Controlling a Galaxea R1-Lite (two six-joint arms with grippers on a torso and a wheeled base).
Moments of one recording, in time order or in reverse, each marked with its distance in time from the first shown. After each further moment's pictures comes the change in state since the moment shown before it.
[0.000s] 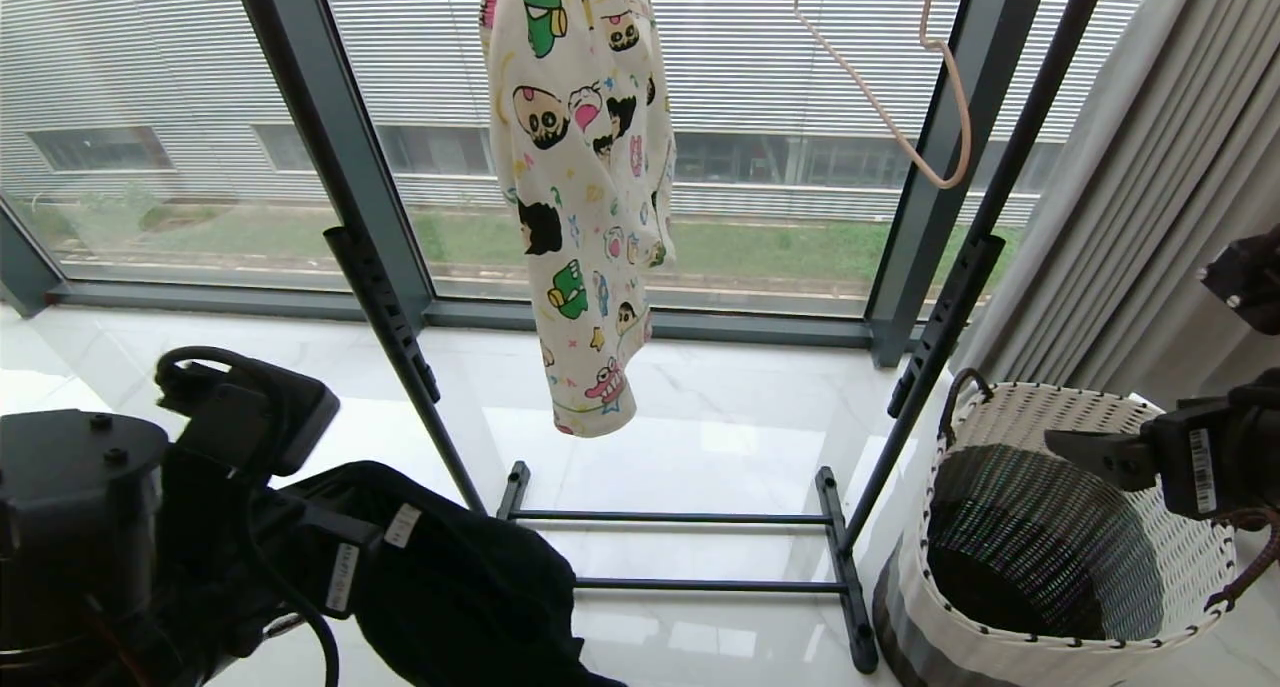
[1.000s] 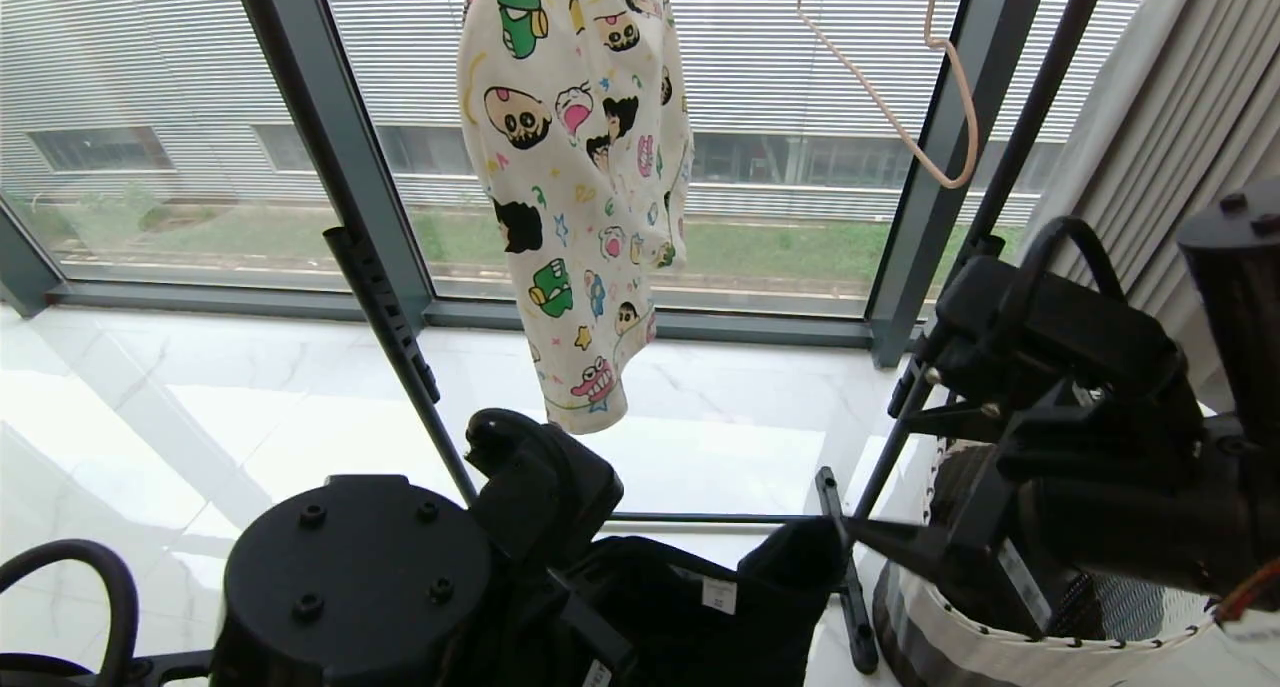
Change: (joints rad) left arm -0.429 0.250 -0.169 -0.002 -0.132 -0.166; right arm 0.484 0.207 -0.215 0.071 0.107 -0.218
